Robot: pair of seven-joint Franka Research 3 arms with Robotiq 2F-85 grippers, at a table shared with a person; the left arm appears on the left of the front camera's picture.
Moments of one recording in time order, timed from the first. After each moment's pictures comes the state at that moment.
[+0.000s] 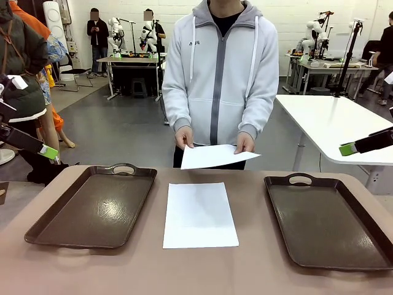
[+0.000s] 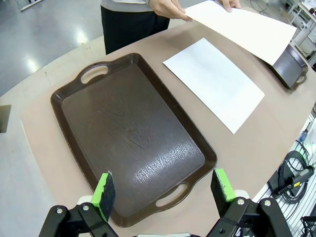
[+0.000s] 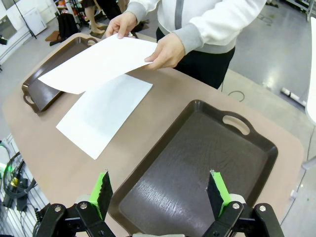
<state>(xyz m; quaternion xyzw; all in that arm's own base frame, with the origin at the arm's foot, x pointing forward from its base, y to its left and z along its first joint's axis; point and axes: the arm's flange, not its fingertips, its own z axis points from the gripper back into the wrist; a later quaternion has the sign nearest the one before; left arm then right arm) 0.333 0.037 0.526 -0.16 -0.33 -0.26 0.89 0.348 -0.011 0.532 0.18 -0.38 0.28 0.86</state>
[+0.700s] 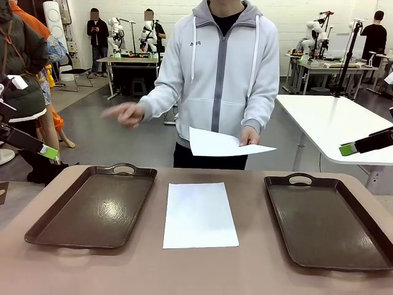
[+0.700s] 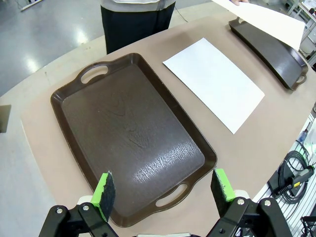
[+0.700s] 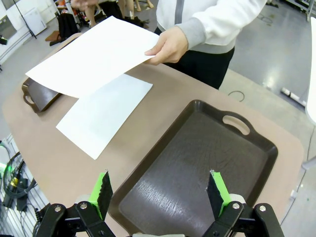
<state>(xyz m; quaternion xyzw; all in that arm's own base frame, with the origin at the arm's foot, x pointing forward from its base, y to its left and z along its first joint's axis) 0.333 0.037 0.526 -0.16 -0.33 -0.26 0.89 0.348 -0.011 0.532 0.18 -0.38 0.28 0.86</state>
